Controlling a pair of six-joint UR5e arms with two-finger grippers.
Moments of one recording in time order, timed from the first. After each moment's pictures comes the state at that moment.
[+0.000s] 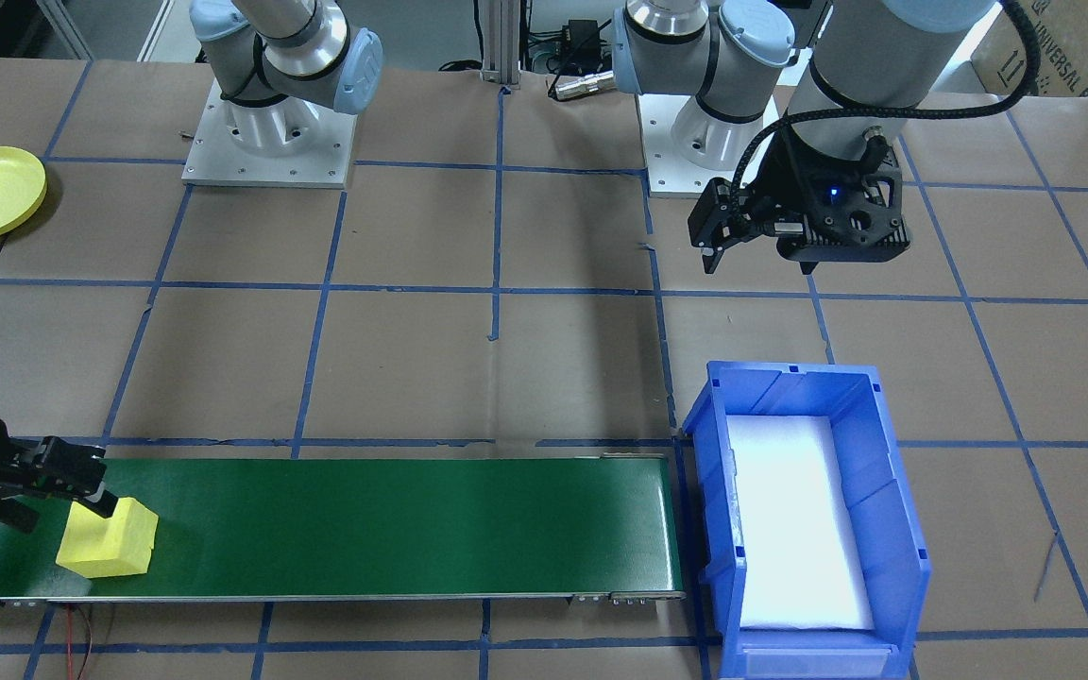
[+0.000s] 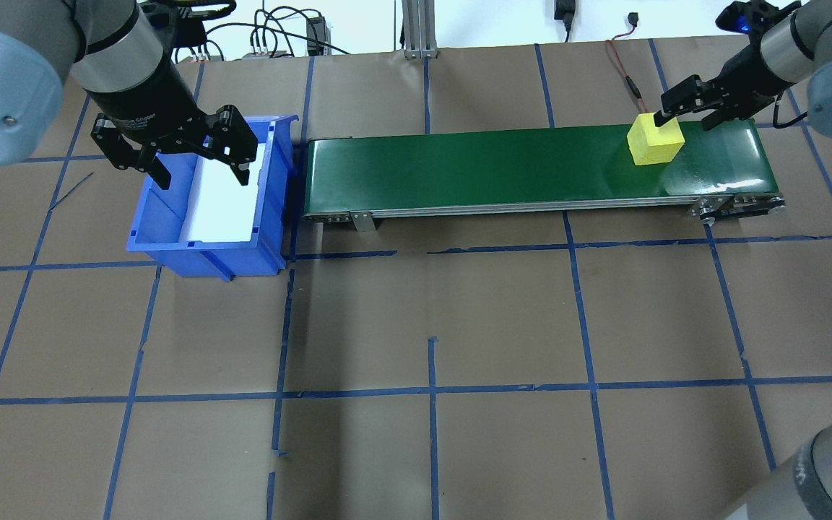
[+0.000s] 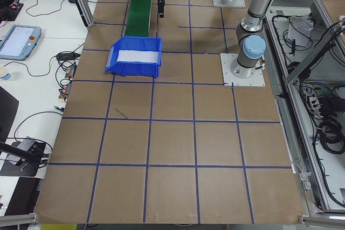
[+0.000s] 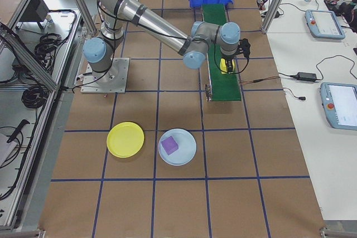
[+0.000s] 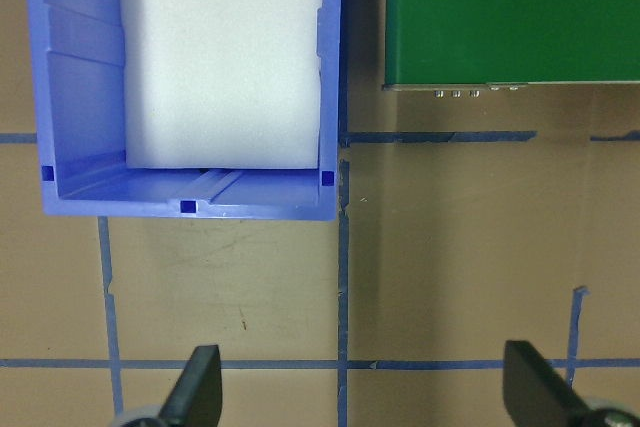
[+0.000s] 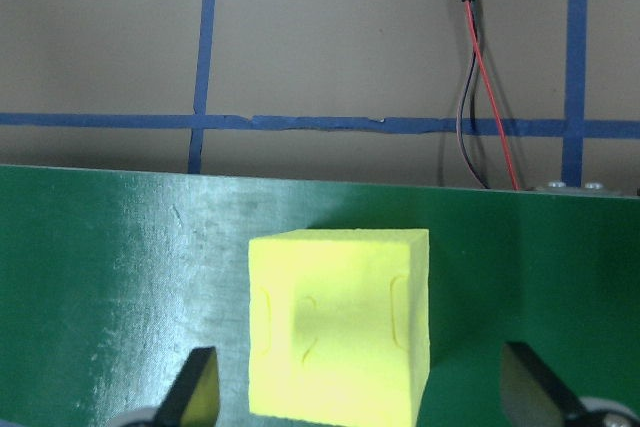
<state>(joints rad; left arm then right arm) -1.57 -1.61 -1.56 -1.57 1.58 -0.01 1.19 -1.13 1.58 -2.10 -1.21 -0.42</state>
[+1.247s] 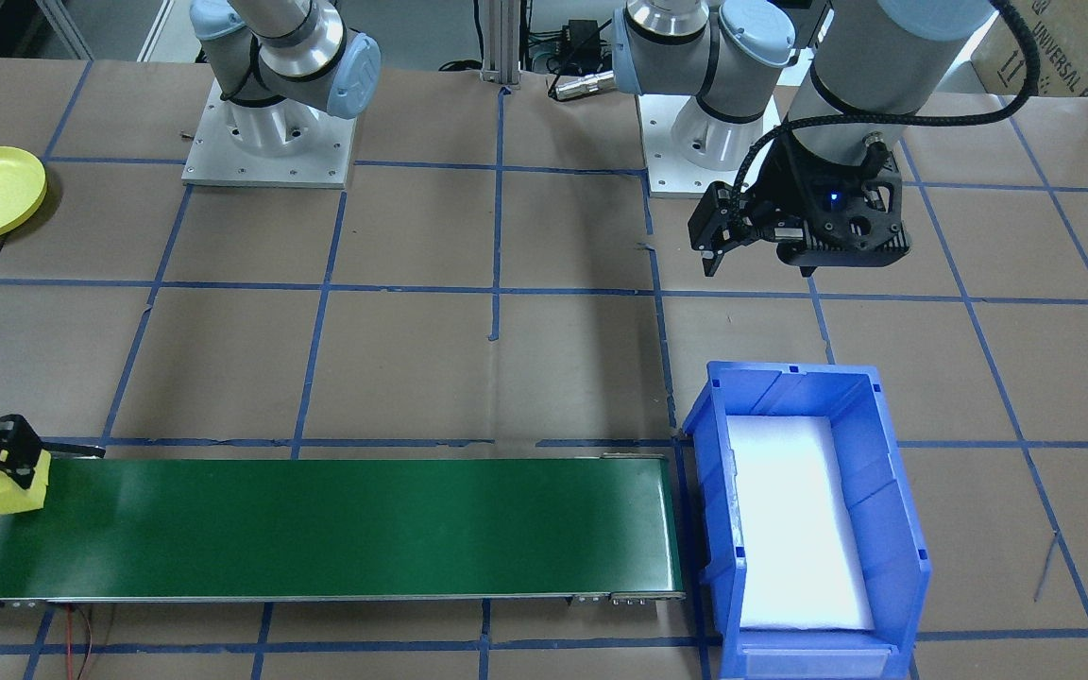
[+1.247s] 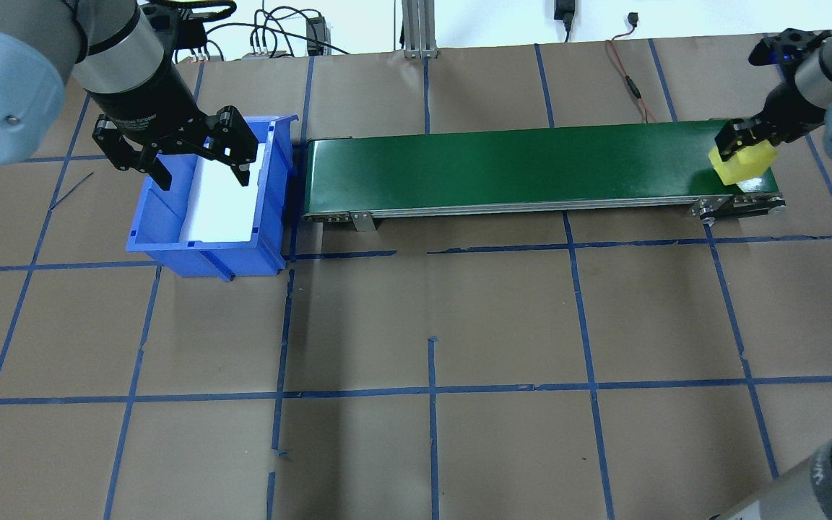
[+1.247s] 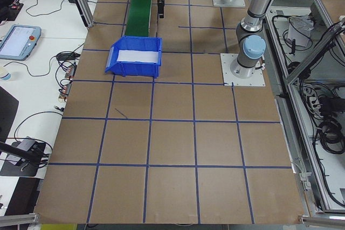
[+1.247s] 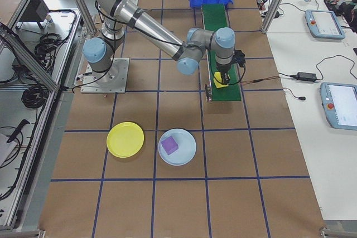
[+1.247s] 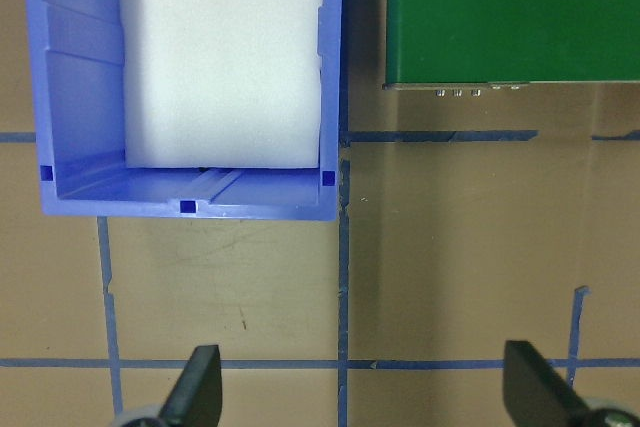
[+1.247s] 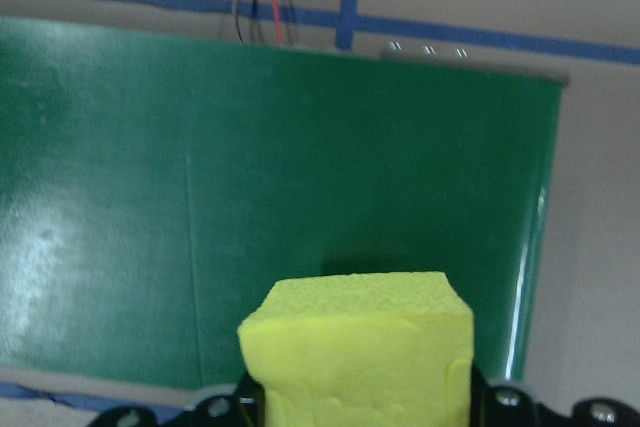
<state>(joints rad) -1.57 -1.61 -1.56 -1.57 1.58 -0.01 1.09 -1.22 1.72 -2.19 -1.46 -0.60</state>
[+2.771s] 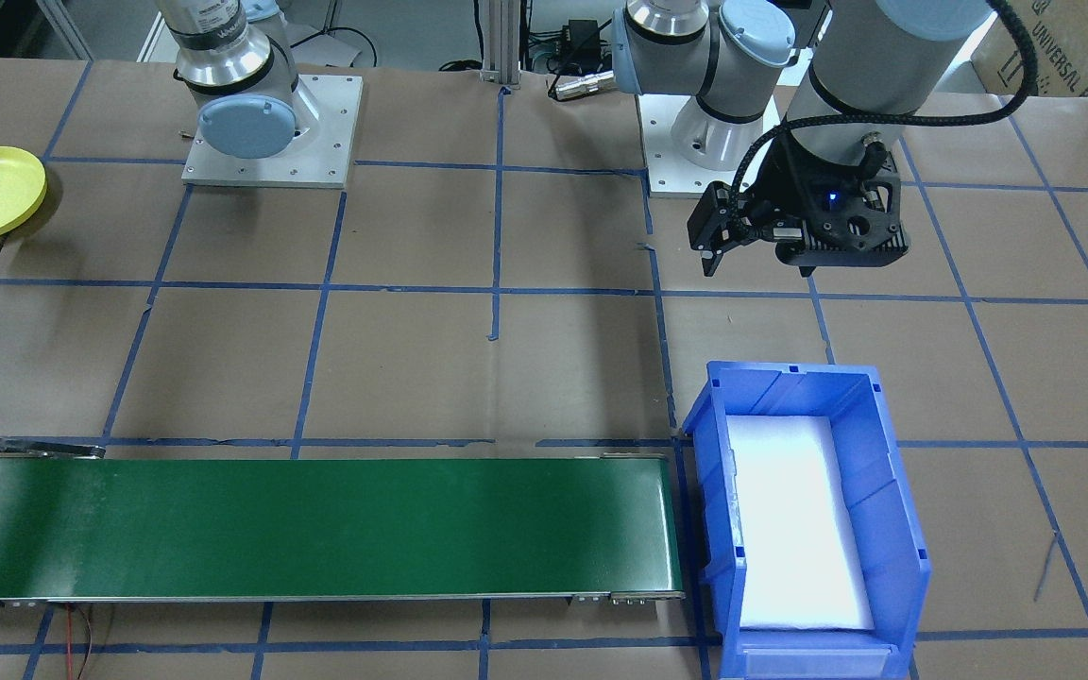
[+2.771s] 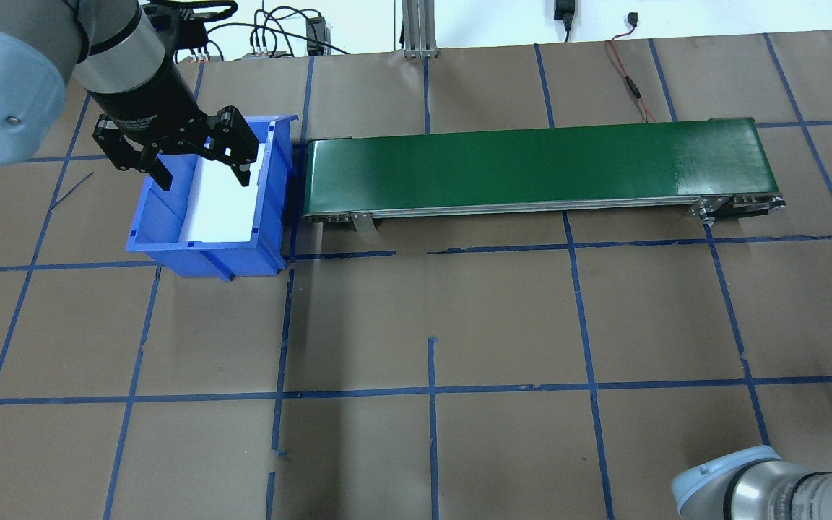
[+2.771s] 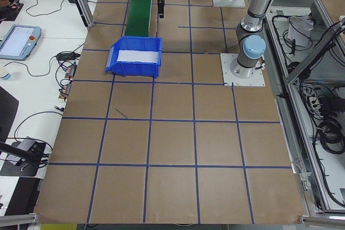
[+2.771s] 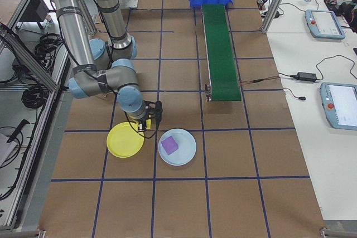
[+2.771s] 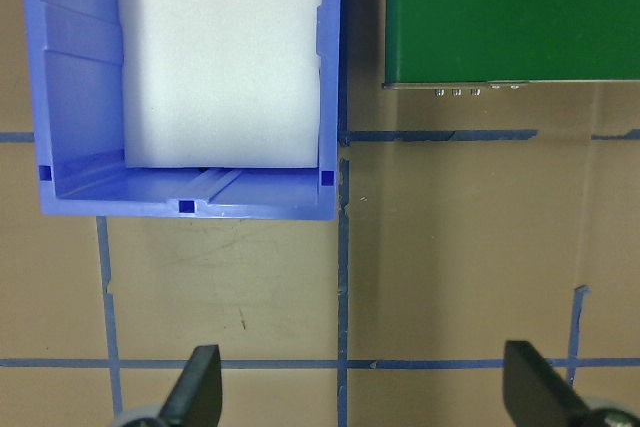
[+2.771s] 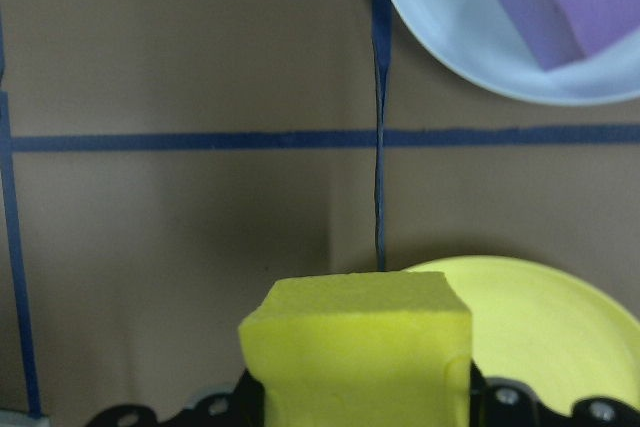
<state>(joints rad) -1.57 -1.62 -1.56 -1.57 1.58 -0.01 0.19 -1.51 2.06 -1.91 -1.49 -1.36</state>
